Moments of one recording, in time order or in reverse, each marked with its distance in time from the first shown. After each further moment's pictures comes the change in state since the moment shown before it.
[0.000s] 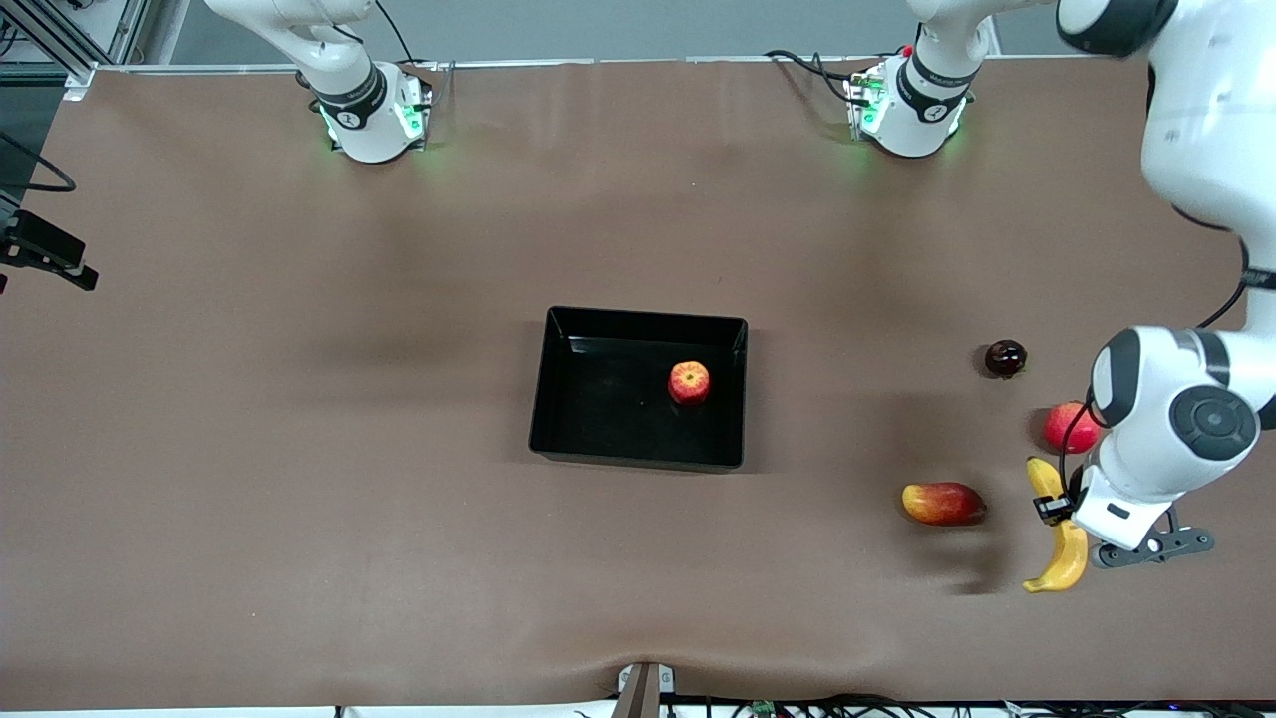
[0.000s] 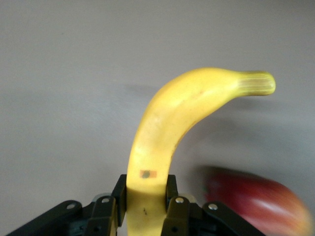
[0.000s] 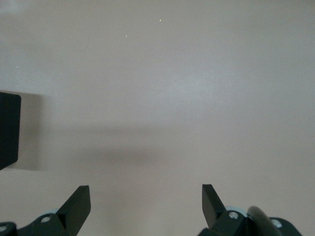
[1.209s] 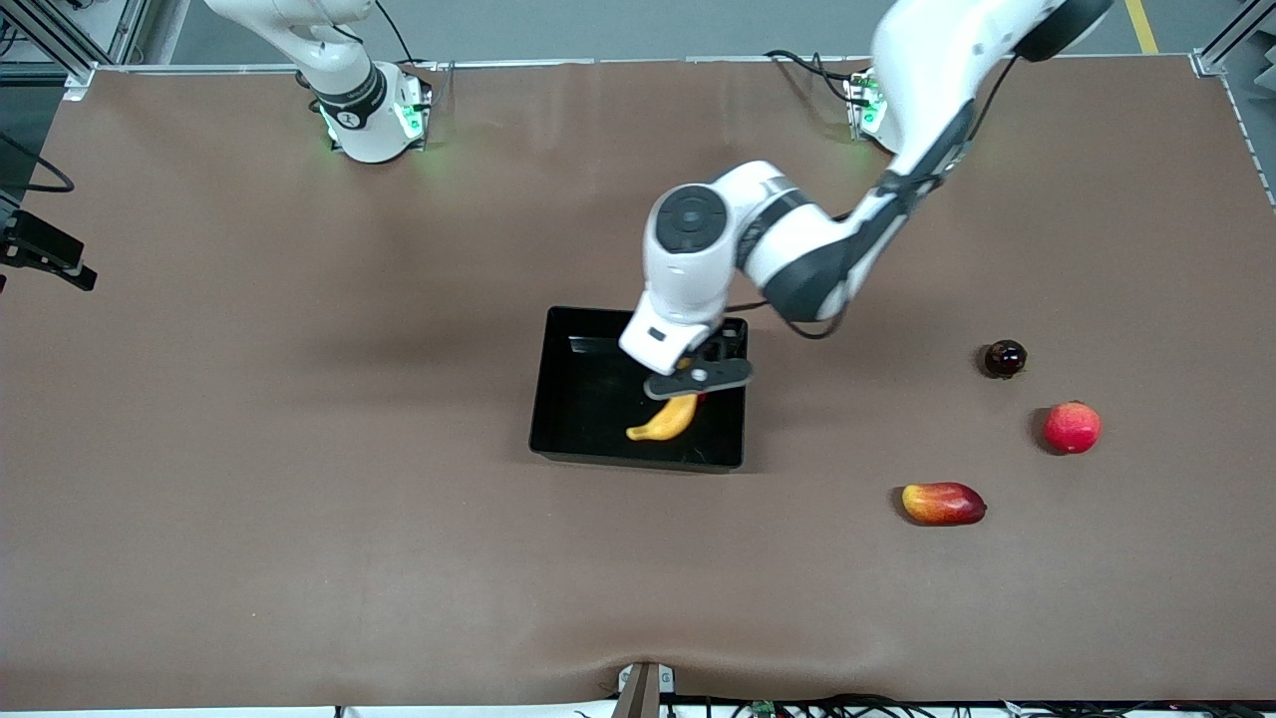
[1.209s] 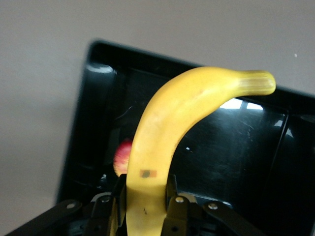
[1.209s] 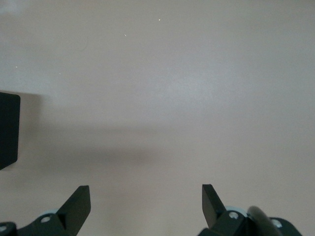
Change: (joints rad) left arm -0.616 0.037 -0.191 0.064 0.001 -0.174 -0.769; right arm 0.000 0.001 -0.003 0.000 0.000 -0.001 0.000
